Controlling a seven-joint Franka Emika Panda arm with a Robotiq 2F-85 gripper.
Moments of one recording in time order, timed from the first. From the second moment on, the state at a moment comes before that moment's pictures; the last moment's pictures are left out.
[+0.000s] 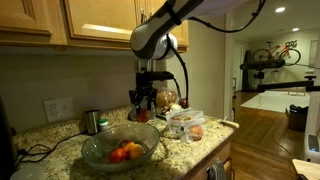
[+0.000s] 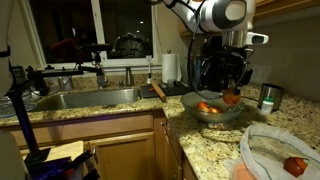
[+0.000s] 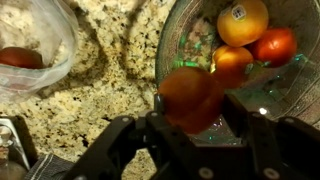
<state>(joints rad) -0.03 0.40 -0.06 -1.64 0.07 2.19 0.10</state>
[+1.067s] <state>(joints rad) -0.03 0.55 -0.05 -1.50 0.09 2.12 0.06</state>
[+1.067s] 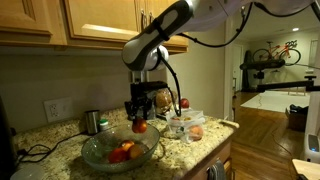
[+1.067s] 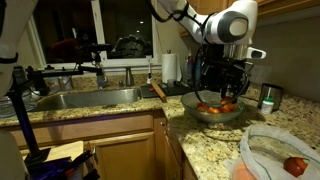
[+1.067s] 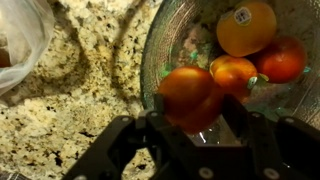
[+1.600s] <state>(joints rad) -0.03 0.57 -0.04 -1.47 0.09 2.09 0.05</state>
